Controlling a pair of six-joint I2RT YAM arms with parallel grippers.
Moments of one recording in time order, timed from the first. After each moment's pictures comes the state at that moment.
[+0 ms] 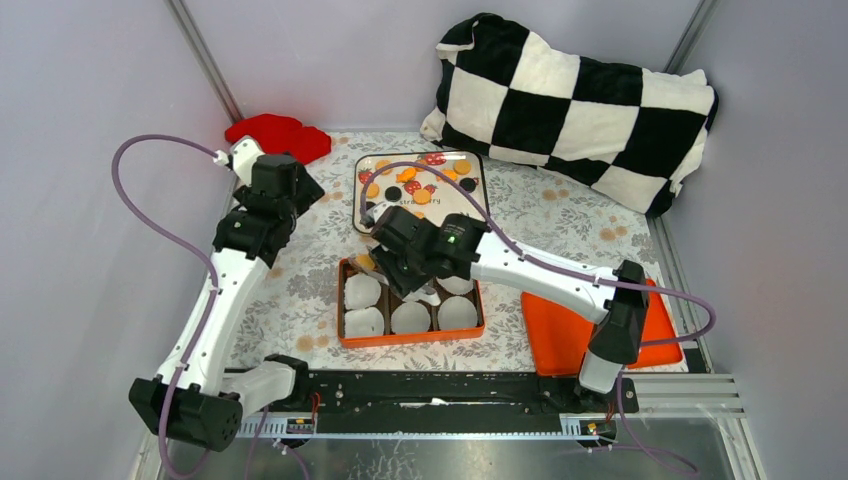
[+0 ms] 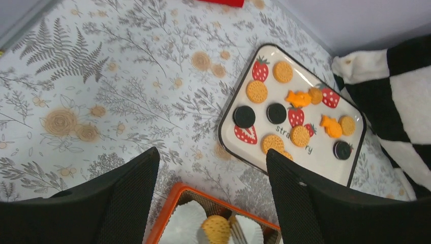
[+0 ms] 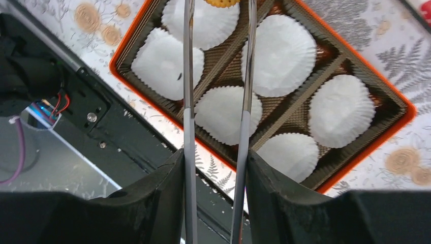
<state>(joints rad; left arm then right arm) -0.22 1.11 1.21 -0.70 -0.47 -0.71 1.14 1.74 1.72 -0.96 0.13 0.37</state>
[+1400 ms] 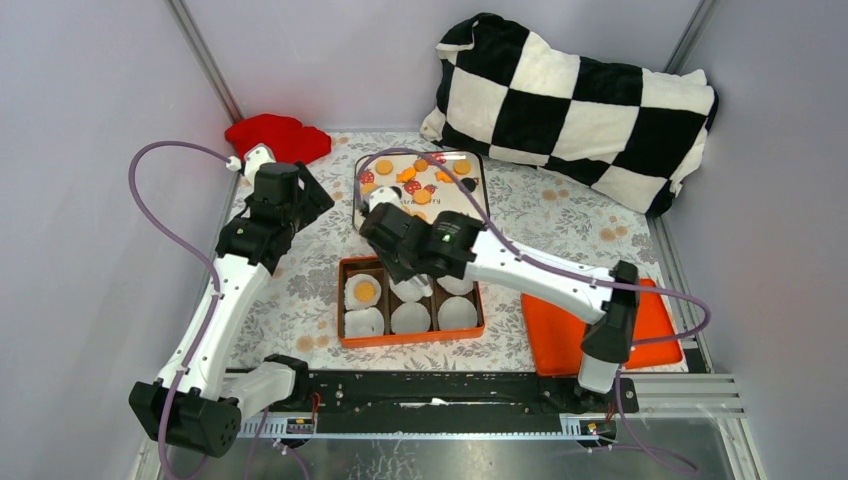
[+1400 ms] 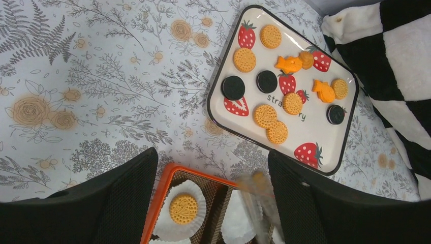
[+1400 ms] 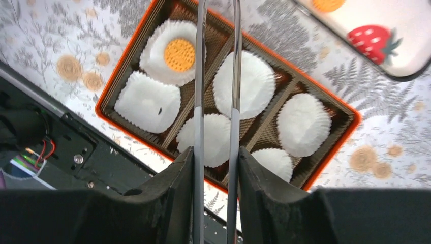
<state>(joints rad) -0.21 1.08 1.14 -0.68 -0.31 -0.69 1.19 1.82 1.83 -0.99 0.31 0.40</state>
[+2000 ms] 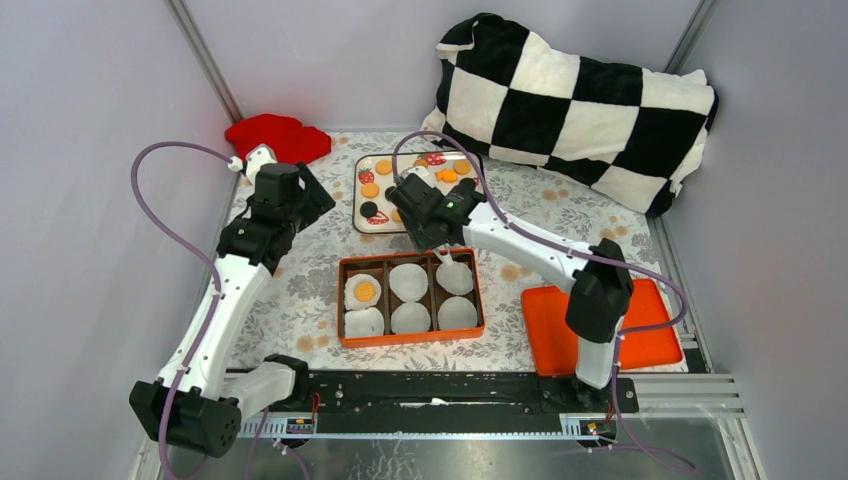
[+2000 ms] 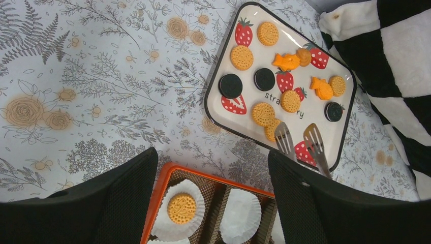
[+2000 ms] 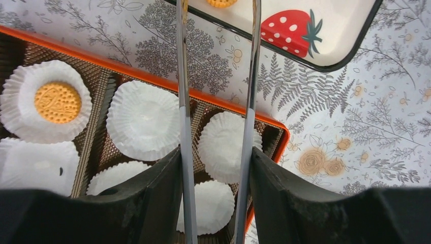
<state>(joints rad) -0.21 1.08 1.13 -0.67 -0.29 -0.69 0.94 1.85 1.72 -0.91 0.37 0.35</state>
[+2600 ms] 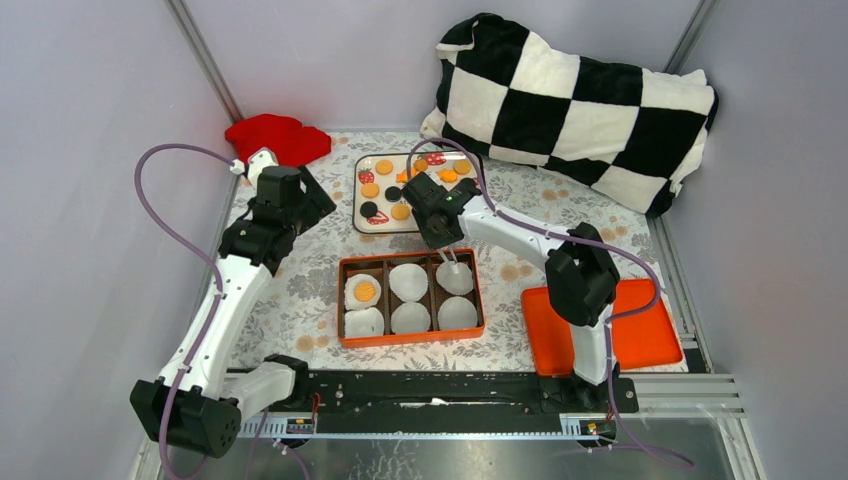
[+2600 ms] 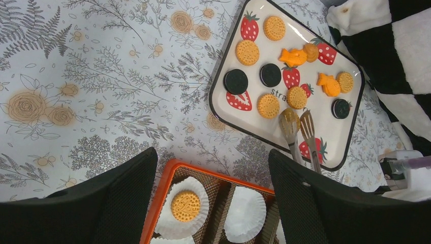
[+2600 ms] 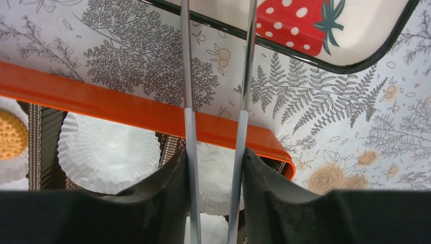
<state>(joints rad) -0.21 1.08 1.11 -0.67 -0.29 -0.69 0.83 1.98 1.65 -0.82 0.28 0.35</state>
